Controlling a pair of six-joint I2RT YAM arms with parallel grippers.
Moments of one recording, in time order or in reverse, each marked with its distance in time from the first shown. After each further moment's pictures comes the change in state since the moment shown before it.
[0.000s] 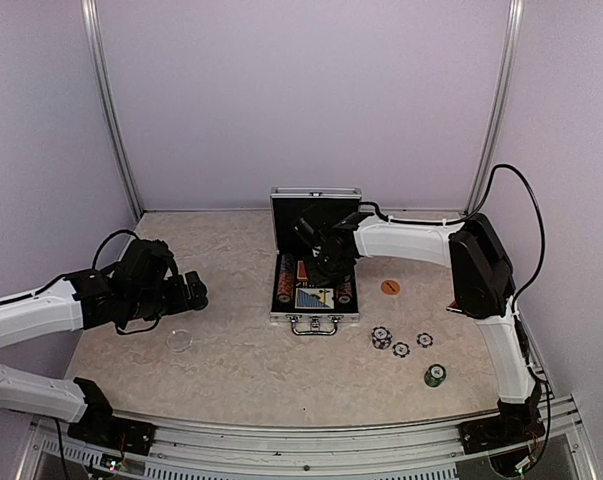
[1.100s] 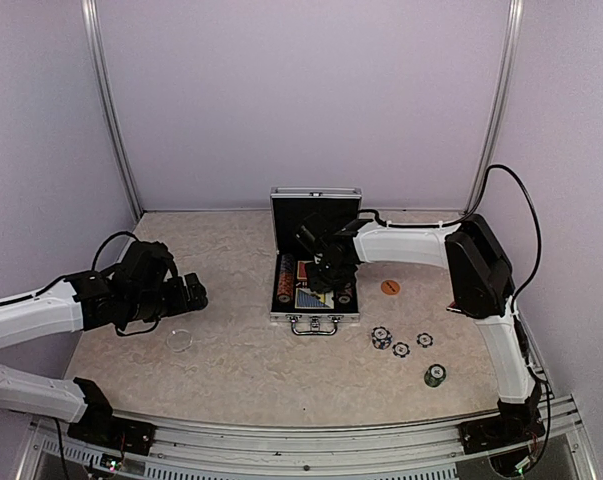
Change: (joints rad) left arm 0.003 -0.003 -0.012 0.002 0.000 0.000; right arm -0.001 0.005 -0.054 0.034 -0.028 0.026
